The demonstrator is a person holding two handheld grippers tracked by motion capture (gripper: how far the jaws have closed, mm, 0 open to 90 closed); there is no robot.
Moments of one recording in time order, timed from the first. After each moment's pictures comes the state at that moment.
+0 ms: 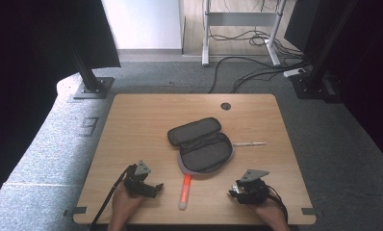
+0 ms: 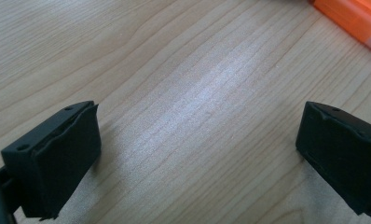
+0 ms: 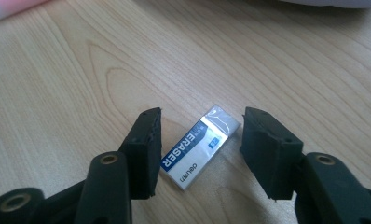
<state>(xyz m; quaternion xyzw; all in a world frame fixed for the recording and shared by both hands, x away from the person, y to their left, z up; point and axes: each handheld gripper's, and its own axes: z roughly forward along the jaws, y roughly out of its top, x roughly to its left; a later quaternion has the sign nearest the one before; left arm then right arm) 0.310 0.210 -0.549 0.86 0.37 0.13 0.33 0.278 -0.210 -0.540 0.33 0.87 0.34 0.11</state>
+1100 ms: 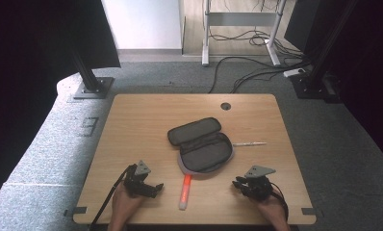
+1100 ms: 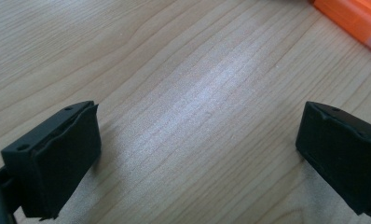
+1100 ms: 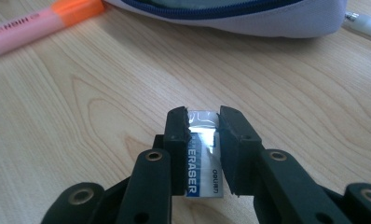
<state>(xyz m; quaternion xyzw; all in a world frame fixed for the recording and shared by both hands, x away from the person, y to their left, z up) 0.311 0.210 -0.549 0.86 0.37 0.13 0.33 0.283 -0.219 -0.532 0.36 0.84 0.38 0.13</state>
